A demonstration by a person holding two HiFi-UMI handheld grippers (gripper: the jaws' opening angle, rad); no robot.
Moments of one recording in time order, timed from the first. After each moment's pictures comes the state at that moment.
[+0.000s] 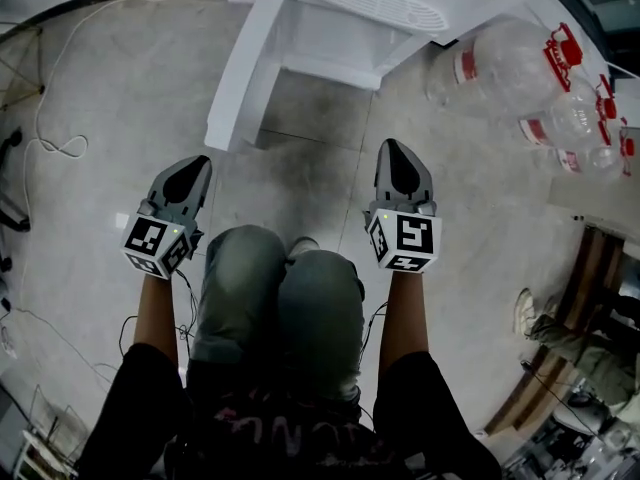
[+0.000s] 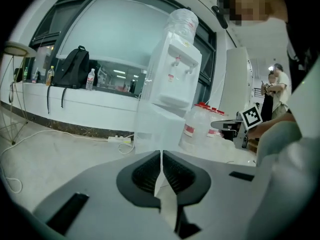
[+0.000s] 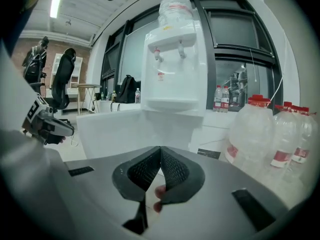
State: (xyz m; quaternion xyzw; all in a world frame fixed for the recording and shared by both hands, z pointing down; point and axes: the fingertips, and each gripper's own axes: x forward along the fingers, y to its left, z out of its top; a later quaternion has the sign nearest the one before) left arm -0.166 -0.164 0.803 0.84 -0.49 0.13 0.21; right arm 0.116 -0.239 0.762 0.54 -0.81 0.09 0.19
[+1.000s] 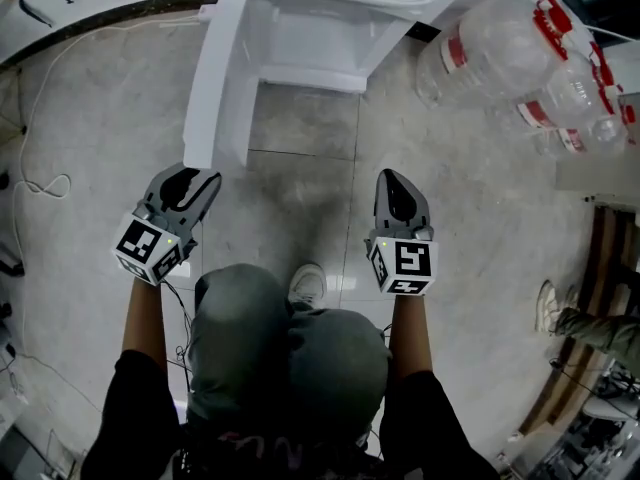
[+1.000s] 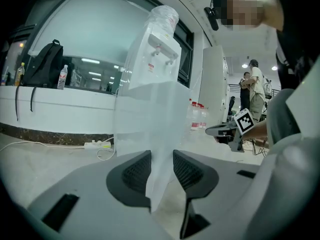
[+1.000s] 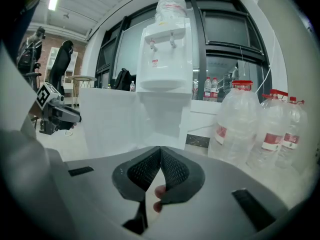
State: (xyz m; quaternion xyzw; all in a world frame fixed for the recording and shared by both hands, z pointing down) left arm -0.126 -0.184 0.855 0.90 -0.38 0.13 0.14; right arm 0.157 -0.195 0.848 0.57 -0.79 0.09 0.20
